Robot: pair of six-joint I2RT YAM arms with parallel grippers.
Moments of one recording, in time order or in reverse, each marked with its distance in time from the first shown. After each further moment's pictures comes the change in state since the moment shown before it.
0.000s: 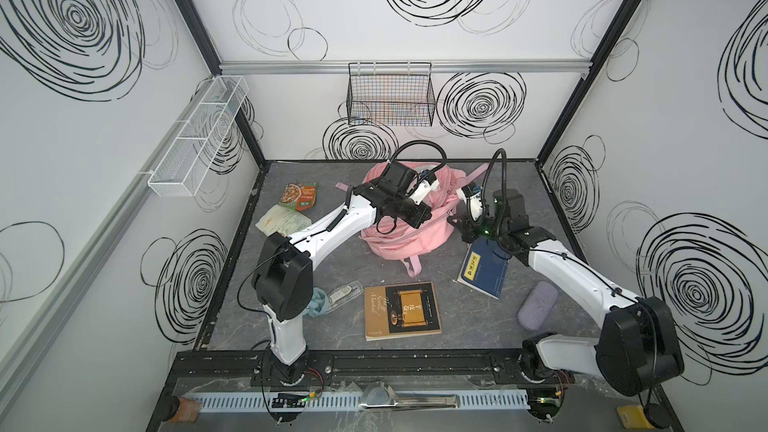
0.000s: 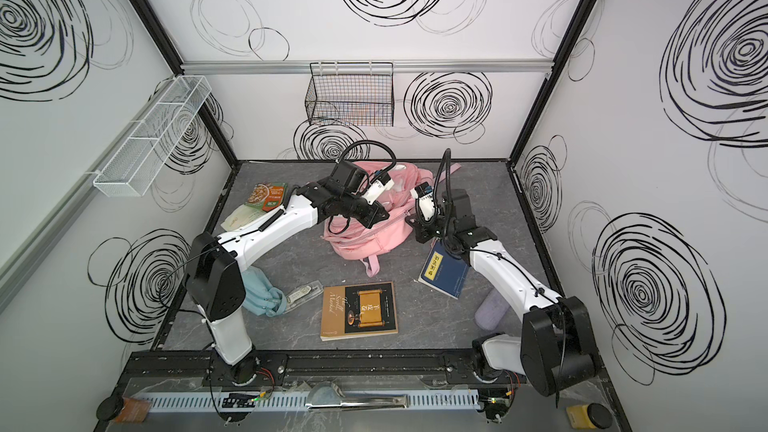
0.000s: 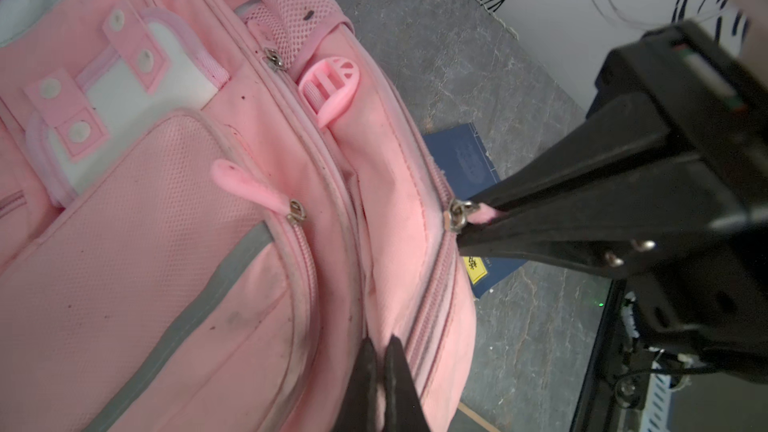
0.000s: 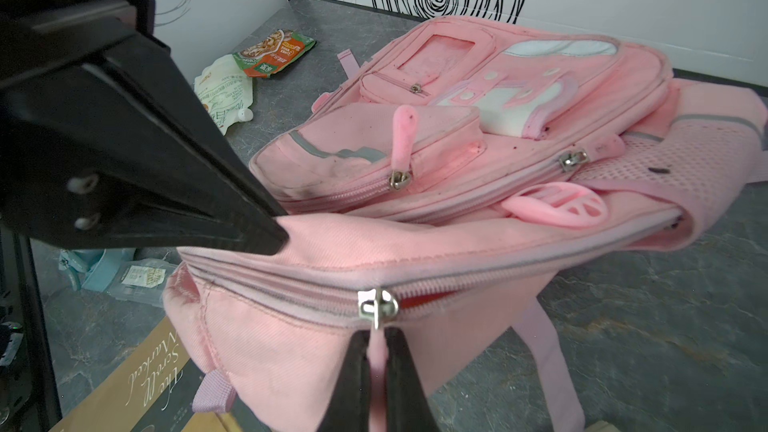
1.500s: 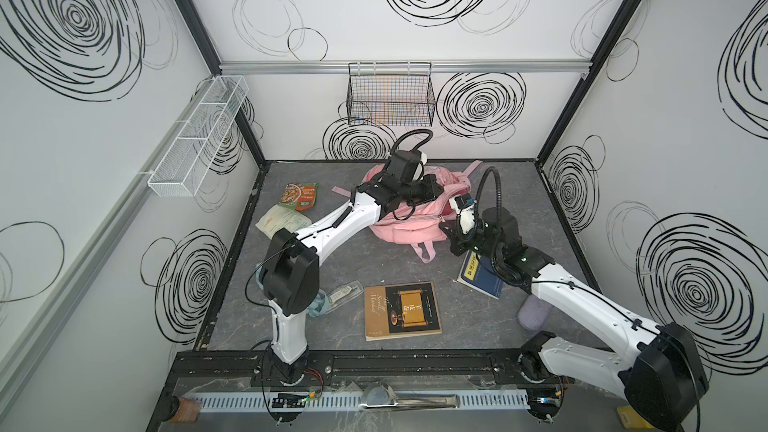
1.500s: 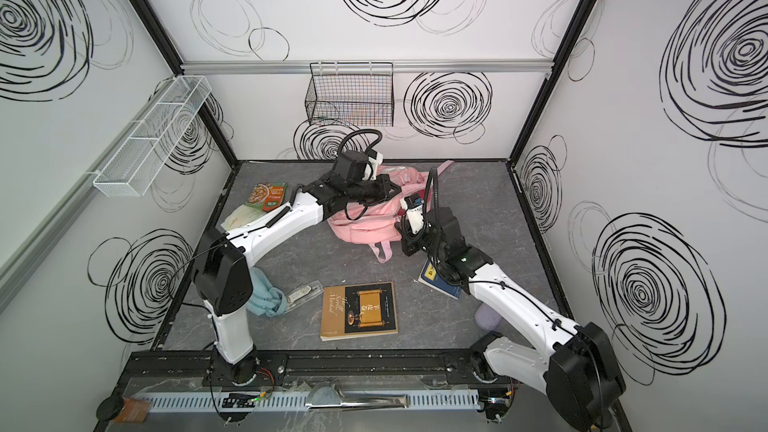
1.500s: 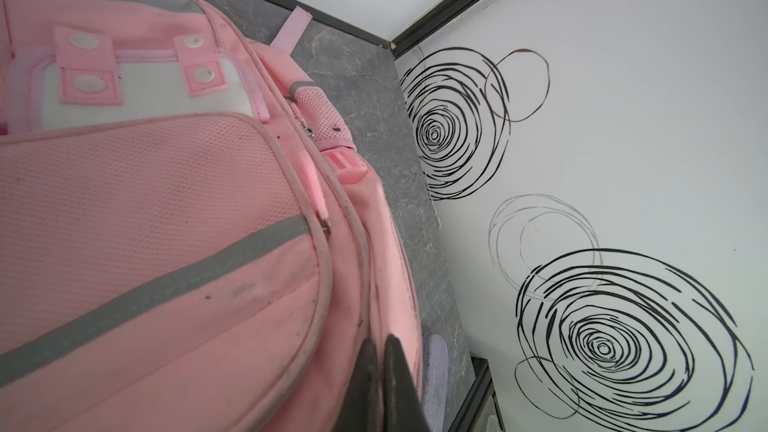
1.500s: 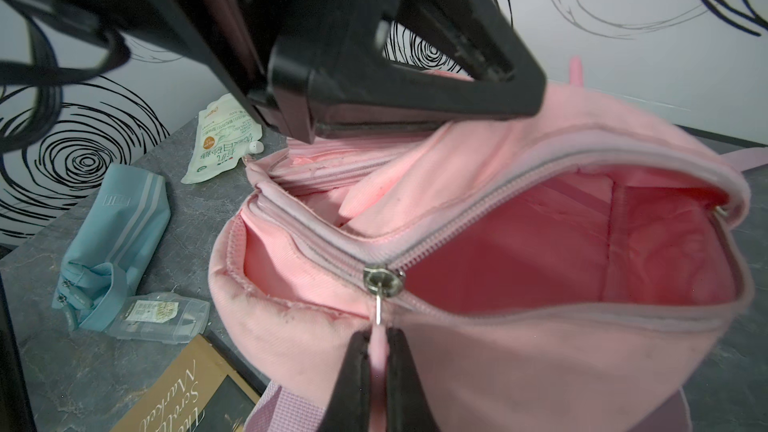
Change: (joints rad) left arm -0.003 0.015 0.000 0.348 -0.078 -0.733; right arm 0.241 -0.188 -0.130 0.102 0.287 0.138
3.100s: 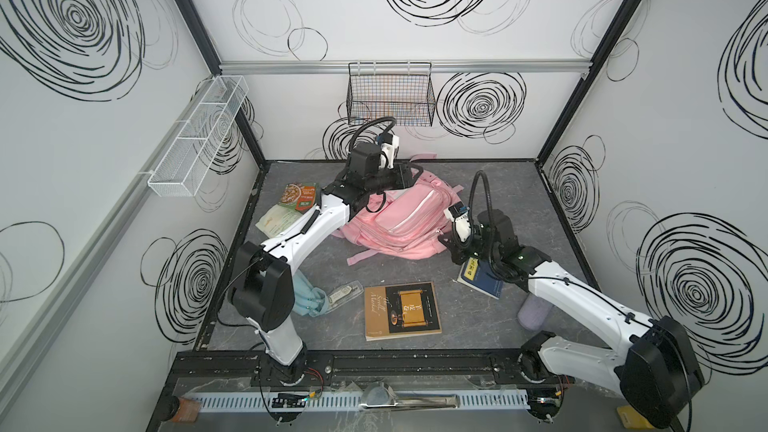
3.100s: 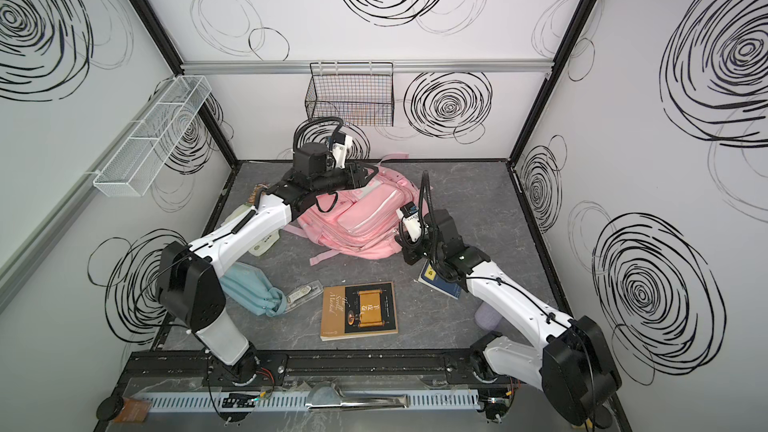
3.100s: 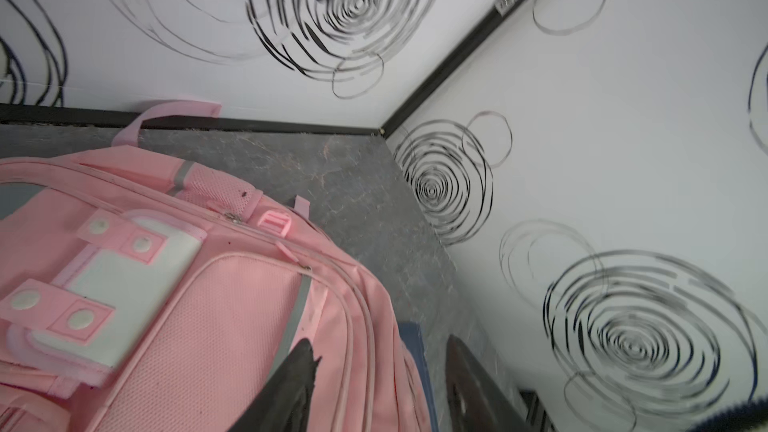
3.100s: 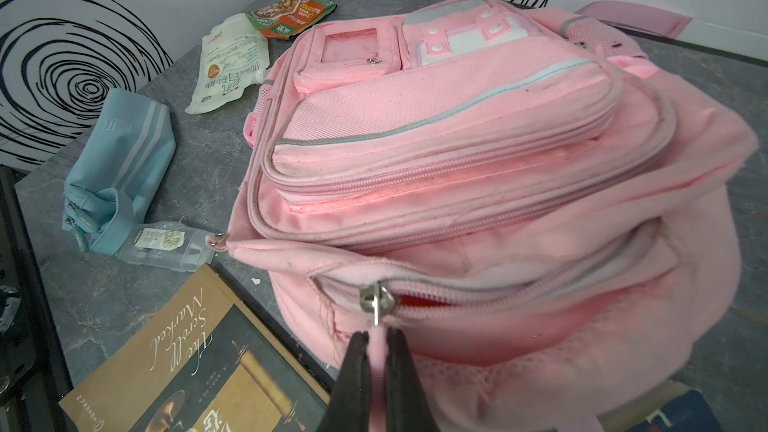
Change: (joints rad) left arm 0.124 -0.153 -0.124 0.076 0.121 0.303; right arm -0.014 0.050 0.002 -0.104 -0.084 -0.065
